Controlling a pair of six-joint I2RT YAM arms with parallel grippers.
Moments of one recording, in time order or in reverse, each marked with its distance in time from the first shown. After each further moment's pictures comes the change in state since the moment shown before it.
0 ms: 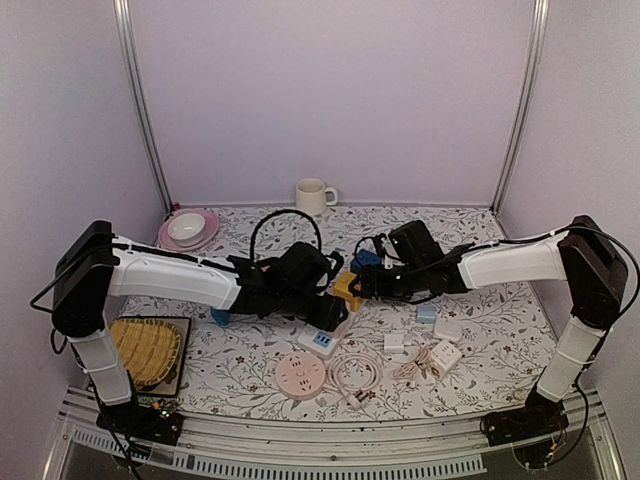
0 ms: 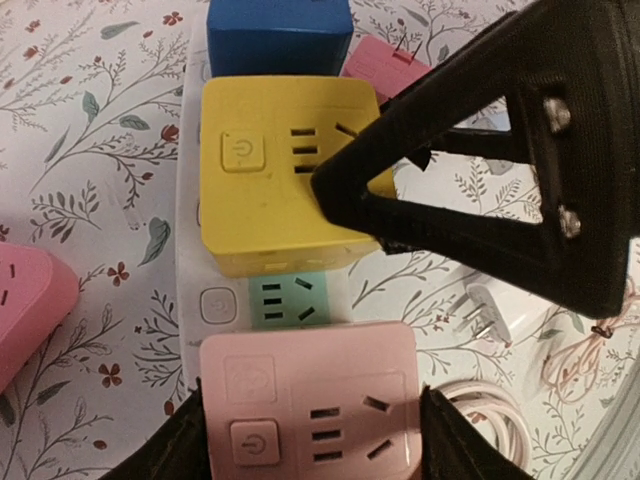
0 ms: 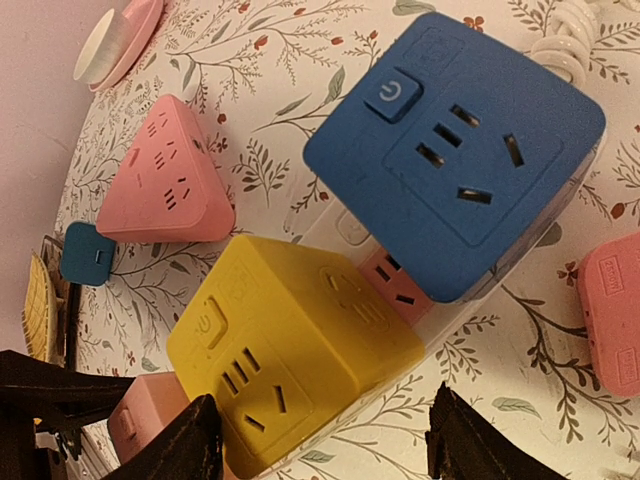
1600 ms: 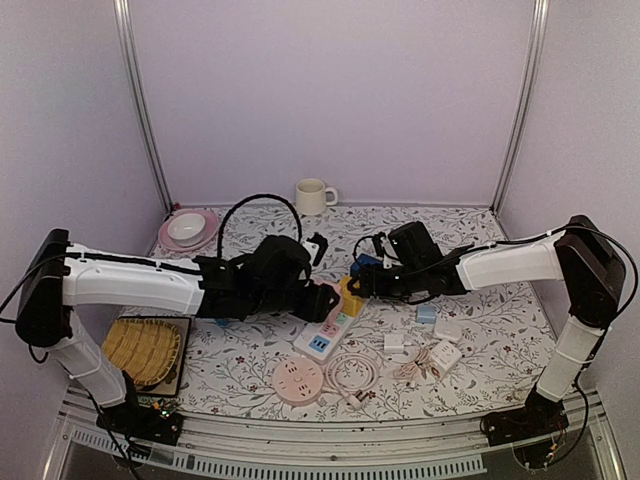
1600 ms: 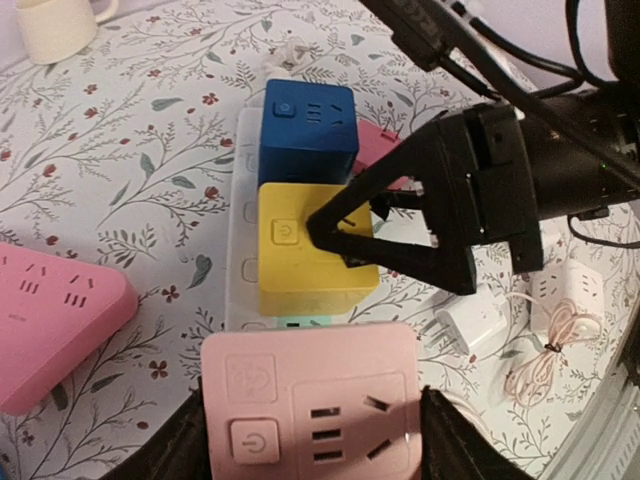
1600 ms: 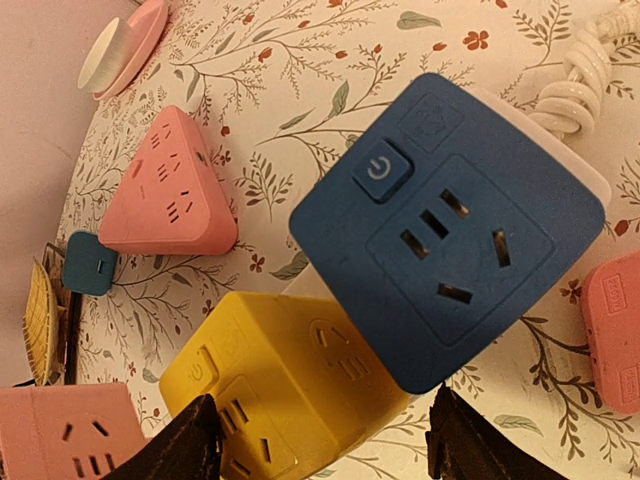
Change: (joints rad) left arm -0.033 -0.170 -0.082 0.049 -0.101 0.007; right arm 0.000 0.014 -0.009 0.050 0.012 -0.001
